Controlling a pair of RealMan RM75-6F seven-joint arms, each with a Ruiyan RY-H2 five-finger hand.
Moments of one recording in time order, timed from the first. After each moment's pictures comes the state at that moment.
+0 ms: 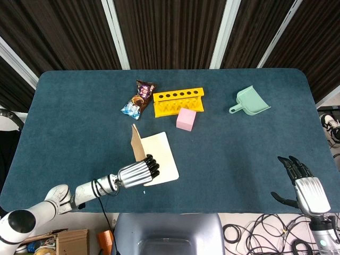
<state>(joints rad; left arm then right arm) -0.91 -1.76 0.13 -0.76 1.97 1.36 0.21 0.08 -1.15 0.00 -1.54 -1.65 1.54 0.13</state>
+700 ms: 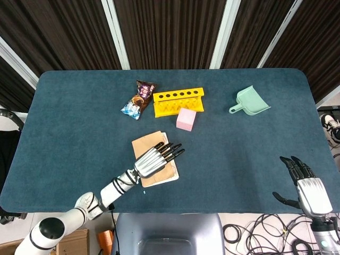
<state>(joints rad) -0.91 -2.03 -0.03 -0.61 1.72 1.26 -0.04 0.07 -1.15 0.00 -1.54 -1.65 1.55 0.14</state>
